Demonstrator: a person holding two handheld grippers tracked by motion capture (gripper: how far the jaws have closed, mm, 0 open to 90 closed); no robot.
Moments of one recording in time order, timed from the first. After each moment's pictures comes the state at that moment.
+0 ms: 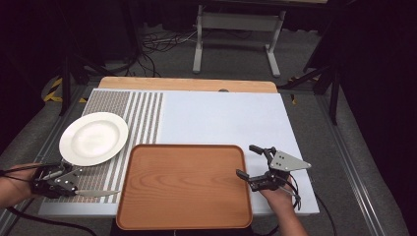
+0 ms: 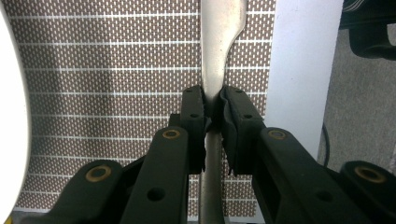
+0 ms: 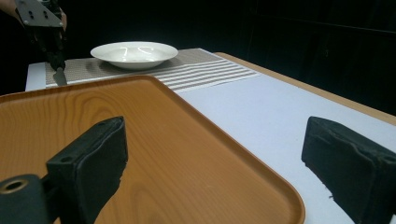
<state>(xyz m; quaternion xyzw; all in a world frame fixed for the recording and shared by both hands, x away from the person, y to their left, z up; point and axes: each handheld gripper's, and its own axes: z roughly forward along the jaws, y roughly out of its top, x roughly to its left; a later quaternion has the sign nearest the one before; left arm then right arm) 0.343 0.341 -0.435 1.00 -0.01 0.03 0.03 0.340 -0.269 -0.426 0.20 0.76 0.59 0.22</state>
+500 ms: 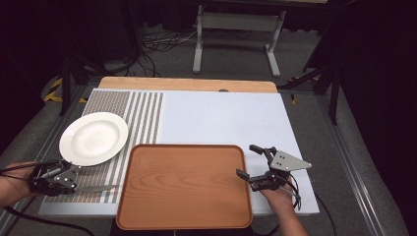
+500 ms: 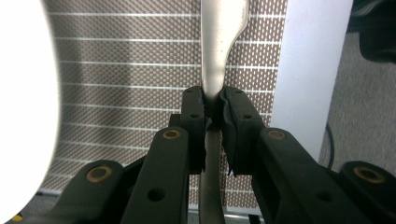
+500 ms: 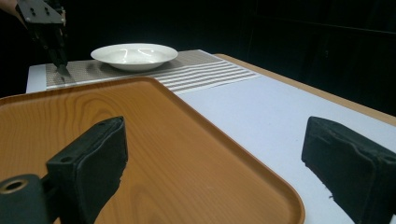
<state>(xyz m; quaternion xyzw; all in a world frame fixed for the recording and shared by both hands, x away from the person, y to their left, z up) 0.343 0.341 -0.421 1.00 0.02 0.05 0.04 0.340 -0.270 -0.426 0.20 0.75 0.59 0.22</state>
